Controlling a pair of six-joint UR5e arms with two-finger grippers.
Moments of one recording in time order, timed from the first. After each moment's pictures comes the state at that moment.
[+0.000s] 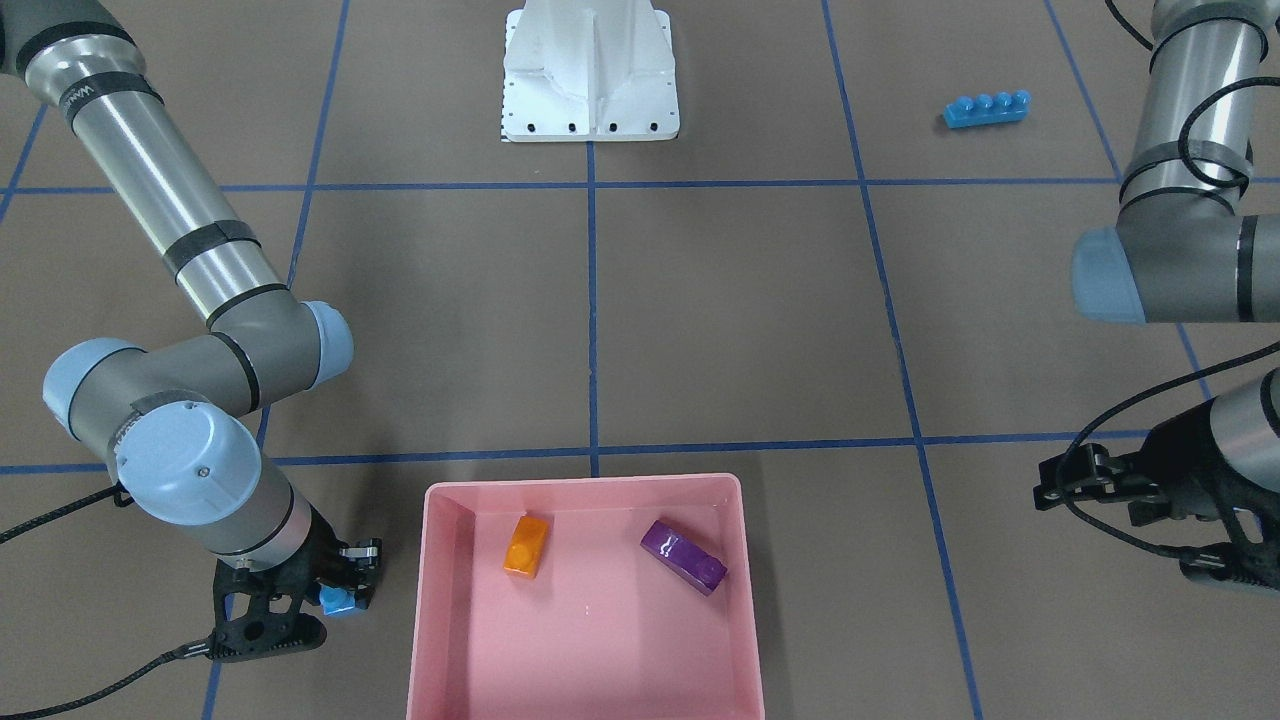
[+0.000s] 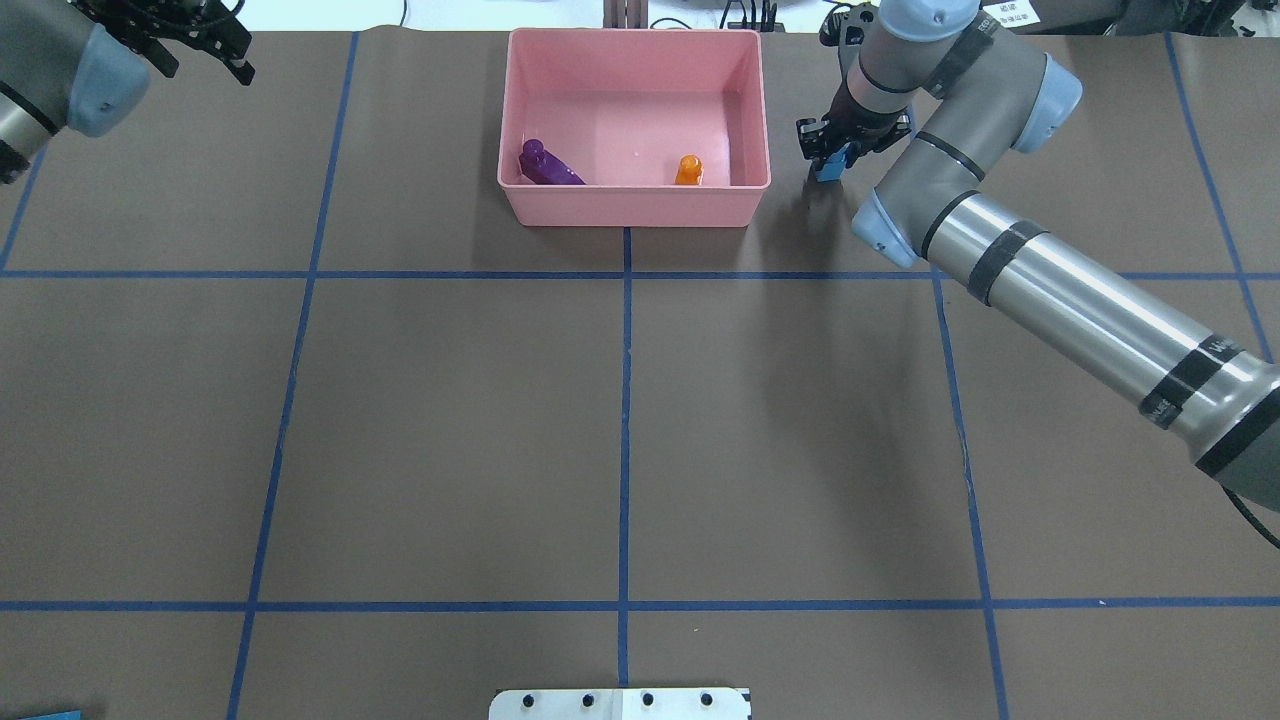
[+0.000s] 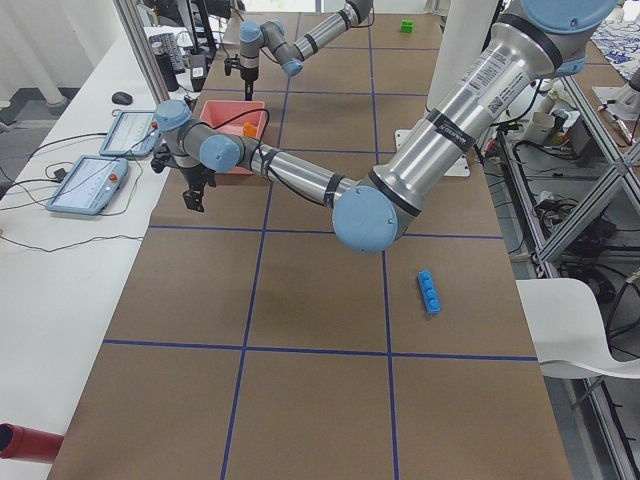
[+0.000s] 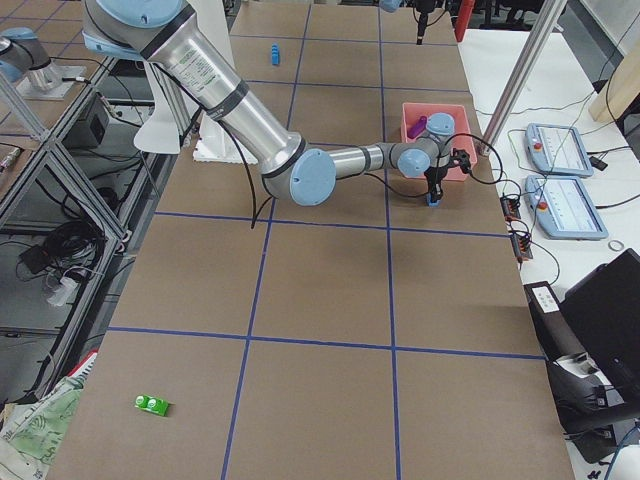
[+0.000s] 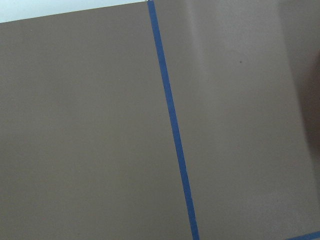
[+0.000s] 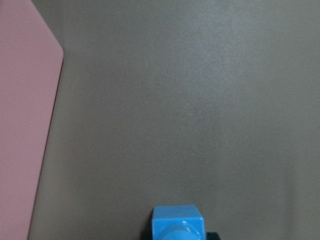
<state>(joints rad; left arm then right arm) -1.21 -2.27 -1.22 -1.69 -2.35 -0.38 0.92 -0.71 0.87 -1.05 2.03 0.78</state>
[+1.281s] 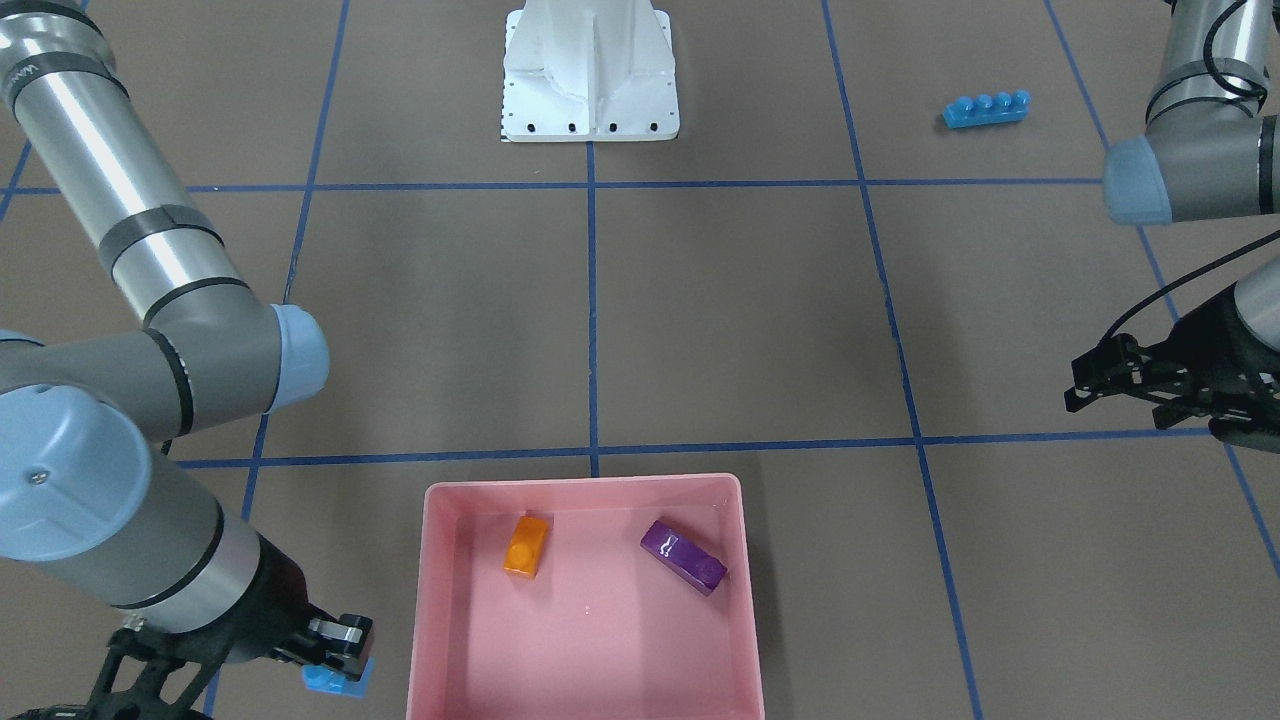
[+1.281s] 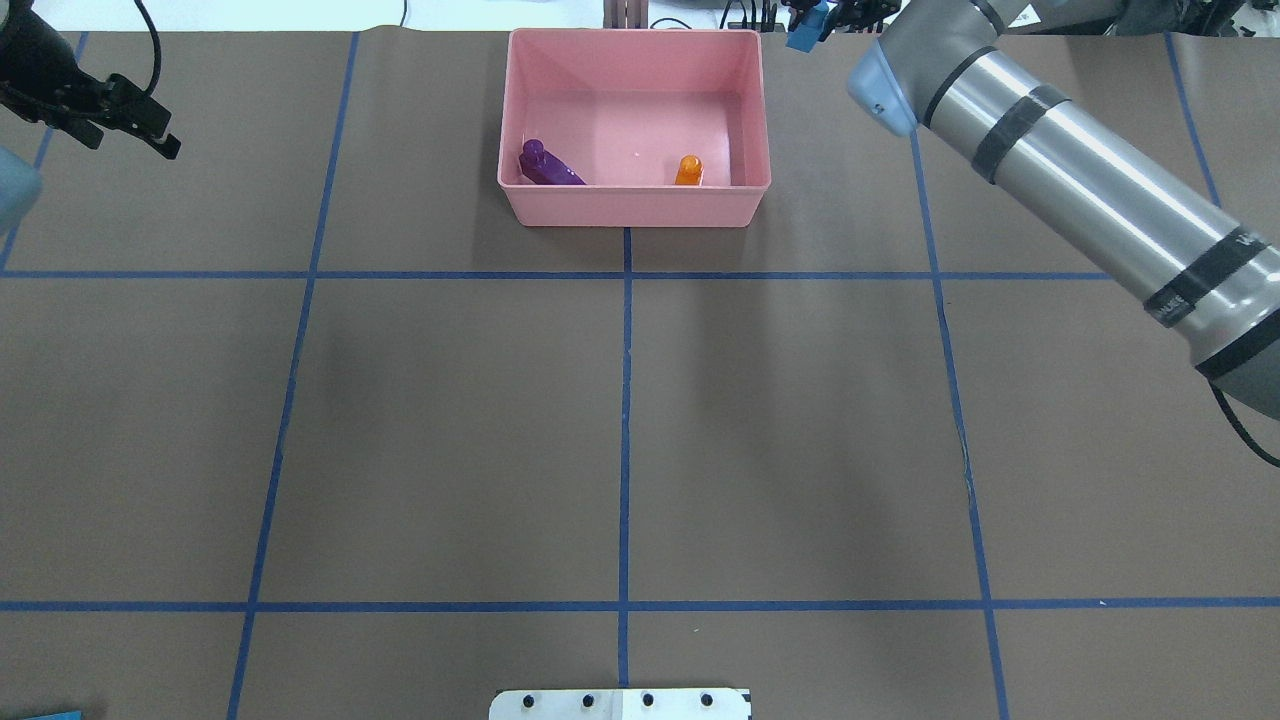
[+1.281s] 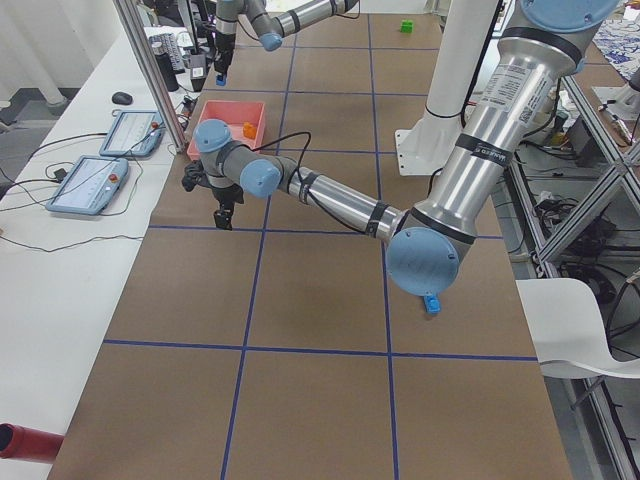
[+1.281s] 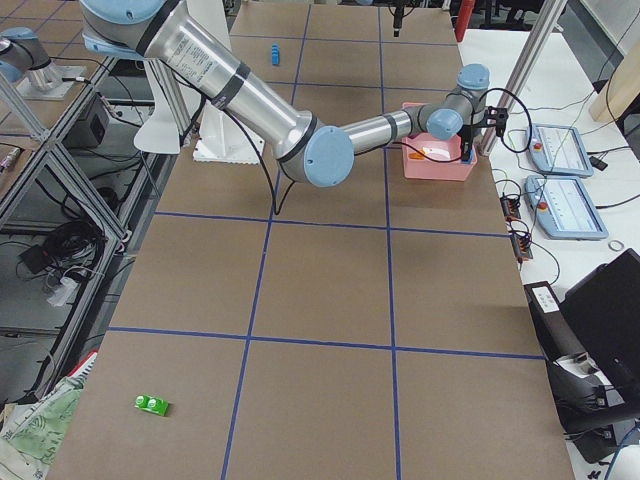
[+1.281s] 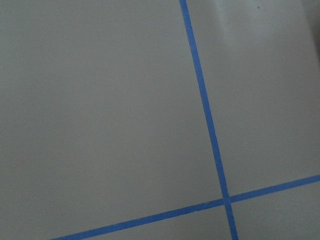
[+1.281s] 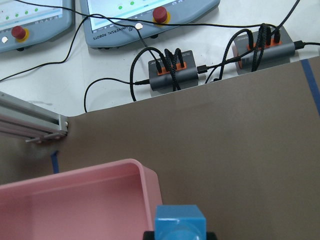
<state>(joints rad) -1.22 -1.99 -1.53 -1.69 -2.35 -0.39 1.02 -0.55 0.88 -1.06 2.07 1.16</state>
